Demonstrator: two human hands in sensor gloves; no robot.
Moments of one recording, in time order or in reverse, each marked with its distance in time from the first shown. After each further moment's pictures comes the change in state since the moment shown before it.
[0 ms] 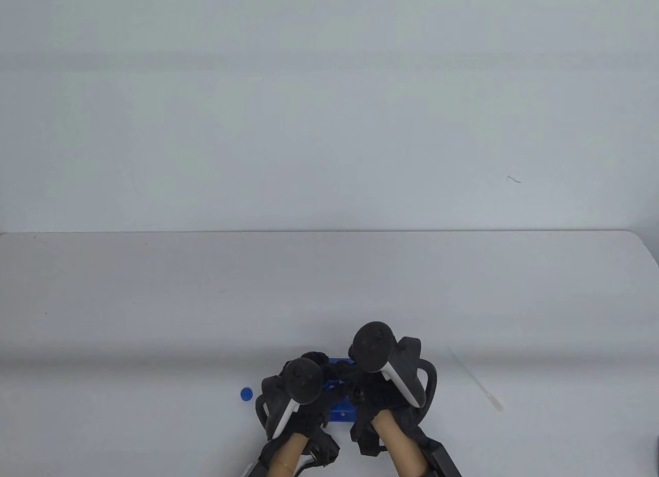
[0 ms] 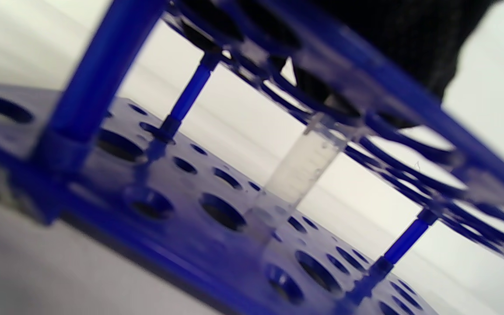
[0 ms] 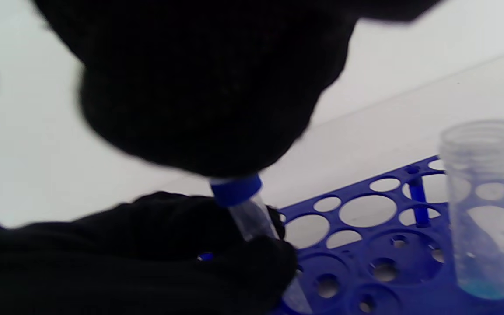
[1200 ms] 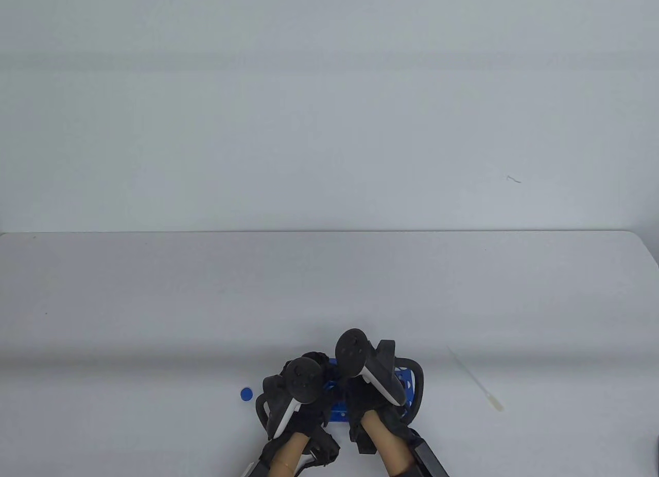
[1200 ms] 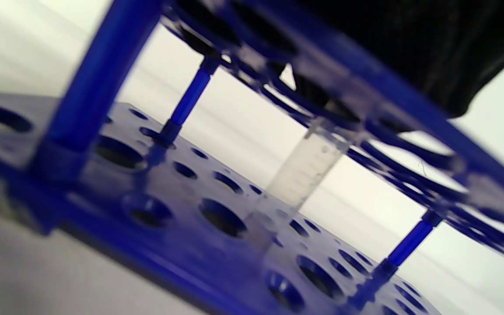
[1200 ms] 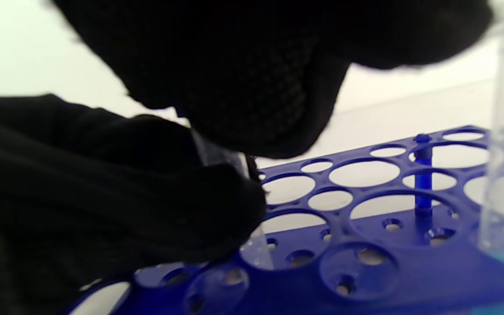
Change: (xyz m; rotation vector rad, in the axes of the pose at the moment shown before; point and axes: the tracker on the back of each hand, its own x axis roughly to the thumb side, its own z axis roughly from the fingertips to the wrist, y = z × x) left_hand 0.001 0.000 -0.001 0.005 0.007 -0.016; right_hand 0.003 0.033 -0.012 0.009 -0.040 0.102
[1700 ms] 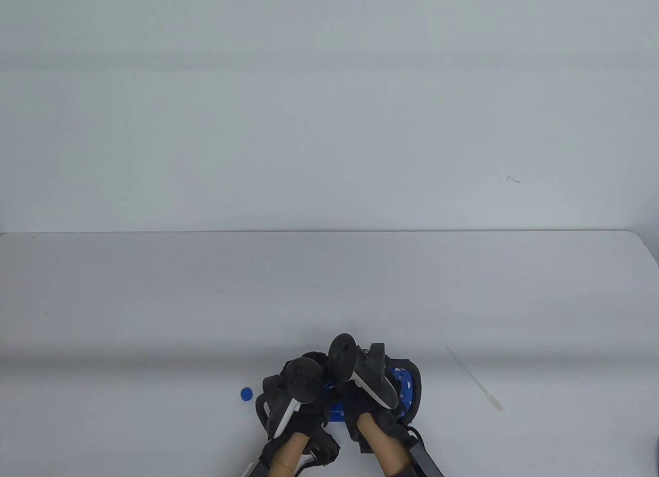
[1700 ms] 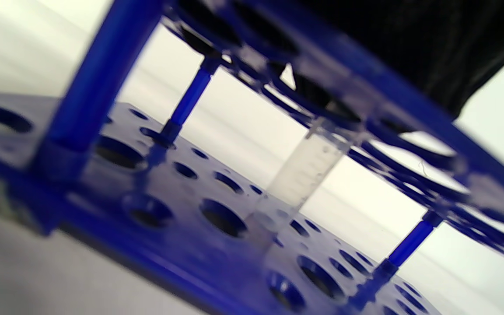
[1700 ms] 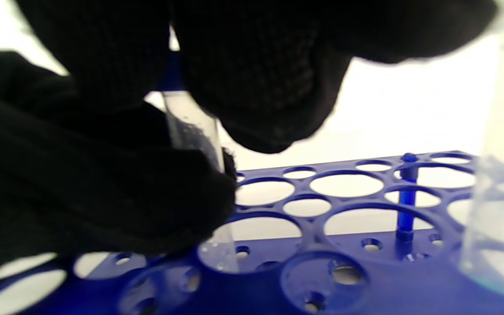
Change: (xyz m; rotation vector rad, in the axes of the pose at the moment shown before) left_hand 0.000 0.000 0.000 0.000 0.000 -0.001; right_hand 0.007 0.006 0.001 -0.063 -0.007 0.103
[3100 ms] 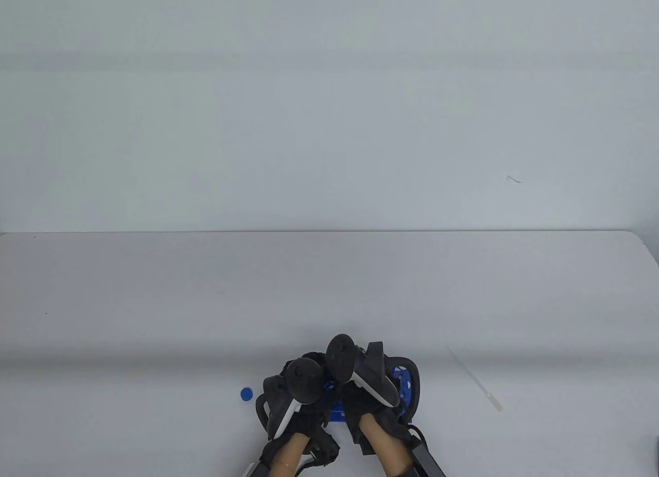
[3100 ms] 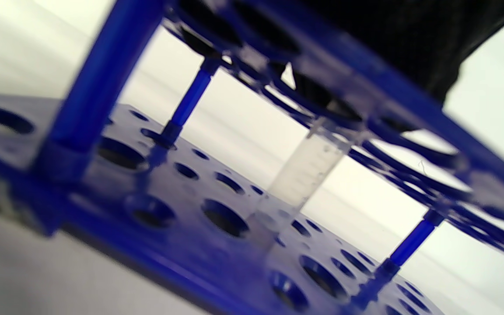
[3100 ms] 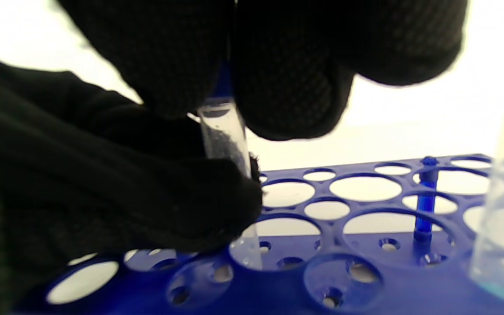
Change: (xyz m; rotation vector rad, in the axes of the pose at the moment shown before) left_hand 0.000 0.000 0.001 0.005 -0.002 -0.006; right_hand 0.005 -0.007 0.005 0.033 -0.051 0.012
